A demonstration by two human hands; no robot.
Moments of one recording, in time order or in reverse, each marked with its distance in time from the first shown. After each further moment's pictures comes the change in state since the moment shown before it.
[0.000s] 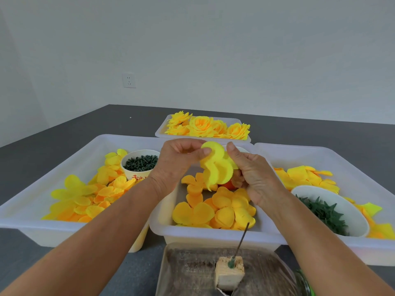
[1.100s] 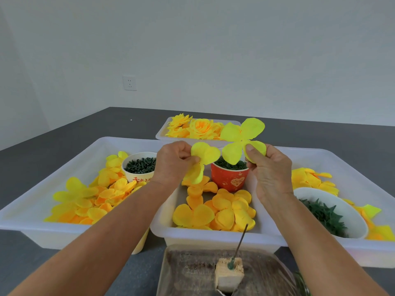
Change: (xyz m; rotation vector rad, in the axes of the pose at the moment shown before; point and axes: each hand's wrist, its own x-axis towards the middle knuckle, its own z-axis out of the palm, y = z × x) left_hand 0.011 -0.017 -0.008 0.504 0.167 -0.025; right_hand 0.003 0.001 -0.013 0.145 0.358 -0.332
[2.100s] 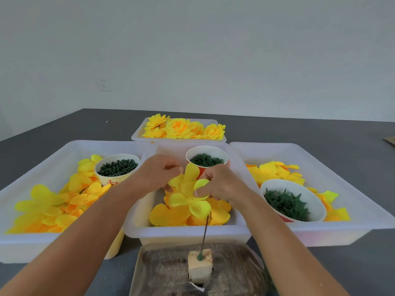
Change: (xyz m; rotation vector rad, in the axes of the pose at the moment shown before) left_hand -0.004 -0.001 0.003 0.152 -0.449 -0.066; right_hand -0.005 0.013 -0.003 -0.951 -0.618 0.262
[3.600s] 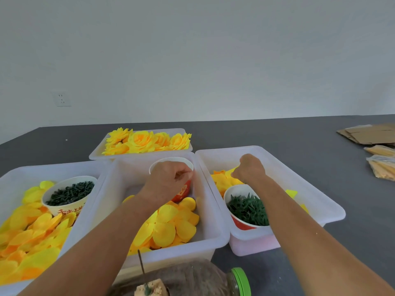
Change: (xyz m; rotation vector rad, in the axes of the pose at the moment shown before) left_hand 0.030 0.059 0.073 0.239 0.150 0.422; right_hand 0.023 0.087 -0.116 -0.340 0.520 0.344
